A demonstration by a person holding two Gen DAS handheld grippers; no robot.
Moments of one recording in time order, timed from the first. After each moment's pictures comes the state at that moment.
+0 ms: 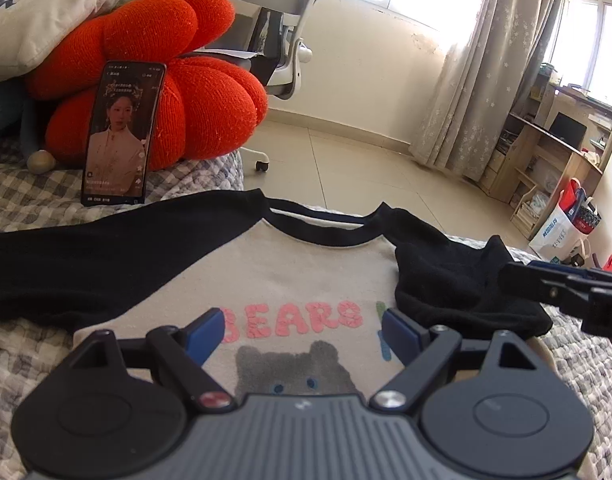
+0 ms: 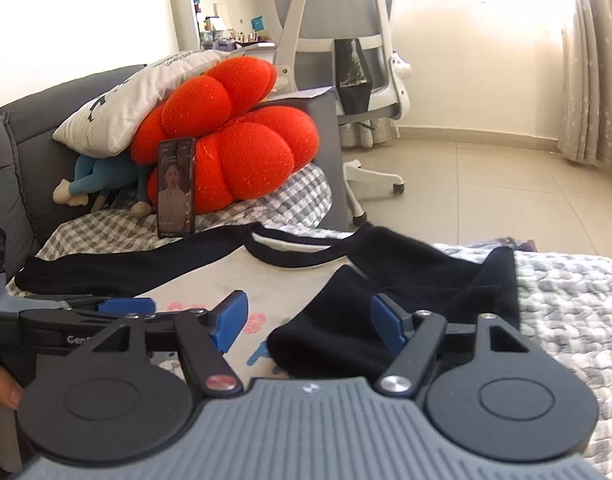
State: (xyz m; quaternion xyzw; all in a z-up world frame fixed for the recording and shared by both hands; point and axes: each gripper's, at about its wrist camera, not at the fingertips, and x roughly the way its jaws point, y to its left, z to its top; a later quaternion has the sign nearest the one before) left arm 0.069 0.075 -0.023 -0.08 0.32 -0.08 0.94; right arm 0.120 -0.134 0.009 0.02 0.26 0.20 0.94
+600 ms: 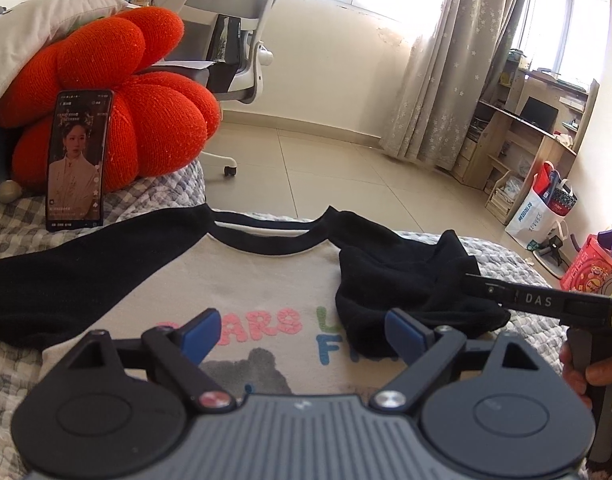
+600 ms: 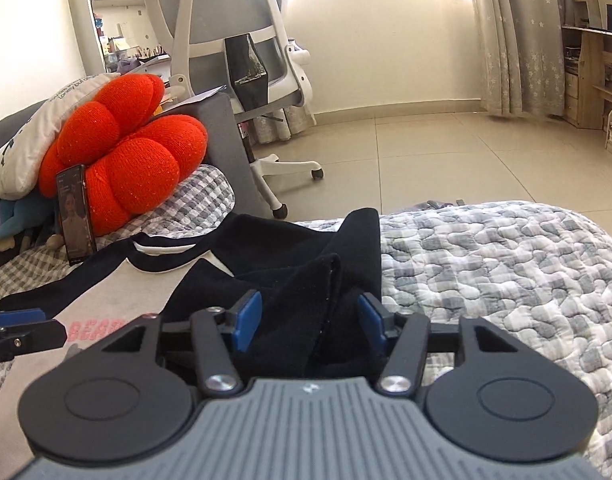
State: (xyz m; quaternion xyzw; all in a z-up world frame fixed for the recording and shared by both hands) left arm 0.066 0.046 -0.009 -0.08 0.31 -0.12 0.94; right arm 0.145 -0.197 -0.029 0.09 0.29 0.11 0.95
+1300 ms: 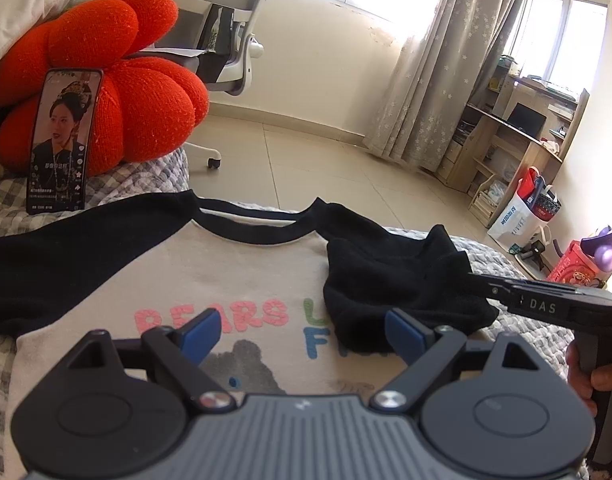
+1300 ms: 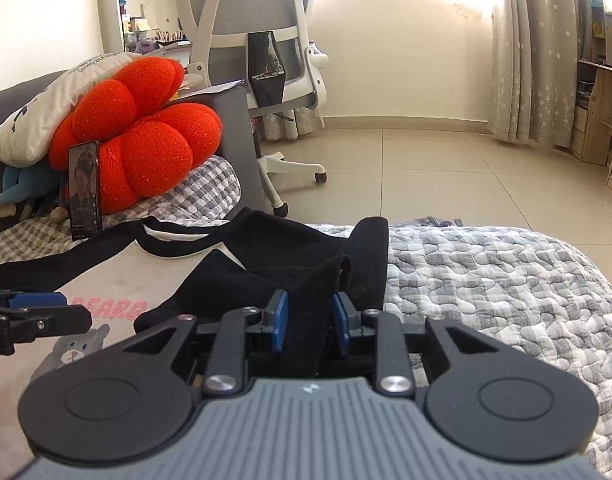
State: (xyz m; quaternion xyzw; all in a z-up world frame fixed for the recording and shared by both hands) left arm 0.070 0.049 -0.019 -0.10 0.32 -0.15 0.93; right arm 0.132 -0.188 -0.017 0.03 0.29 0.11 0.95
